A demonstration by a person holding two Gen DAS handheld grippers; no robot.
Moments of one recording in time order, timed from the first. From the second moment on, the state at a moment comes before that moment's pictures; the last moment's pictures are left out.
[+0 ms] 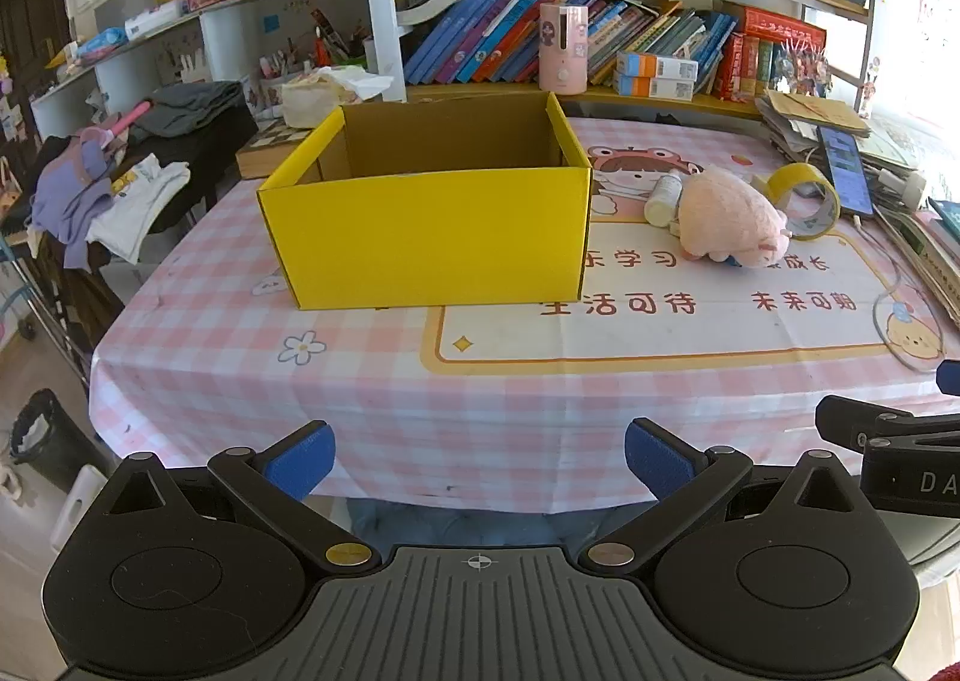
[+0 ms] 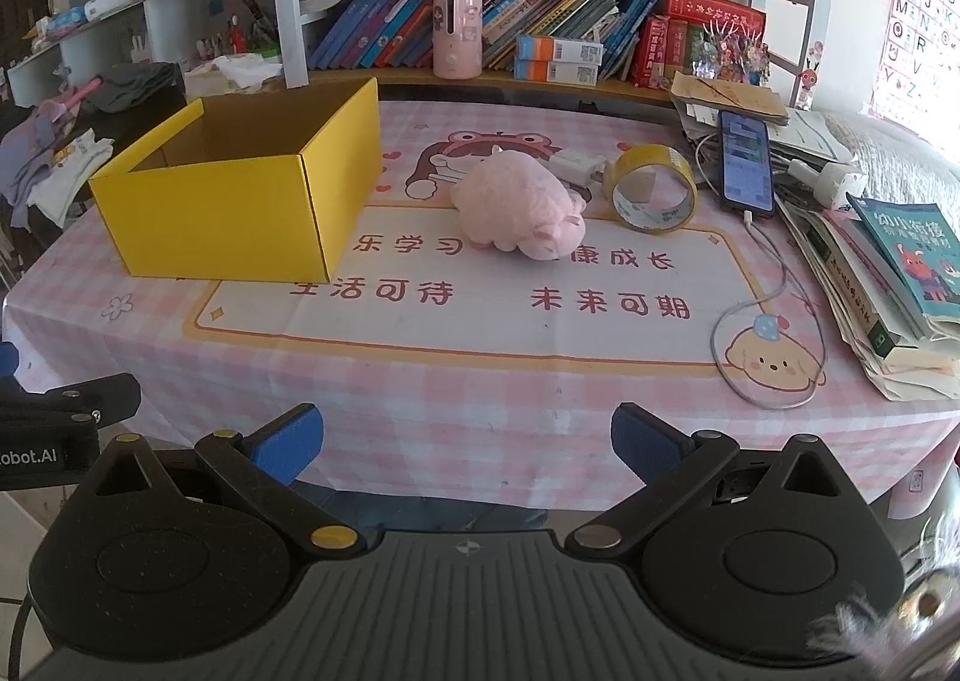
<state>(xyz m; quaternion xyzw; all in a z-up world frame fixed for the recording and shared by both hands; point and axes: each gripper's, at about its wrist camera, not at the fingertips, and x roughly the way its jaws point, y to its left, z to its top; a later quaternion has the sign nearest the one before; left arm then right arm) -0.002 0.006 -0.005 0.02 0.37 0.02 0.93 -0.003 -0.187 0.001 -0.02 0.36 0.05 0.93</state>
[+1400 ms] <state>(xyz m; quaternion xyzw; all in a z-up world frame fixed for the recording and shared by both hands) 0.003 0.014 -0.007 0.03 0.38 0.00 0.93 0.008 -0.177 -0.002 -0.06 0.36 0.08 0.93</state>
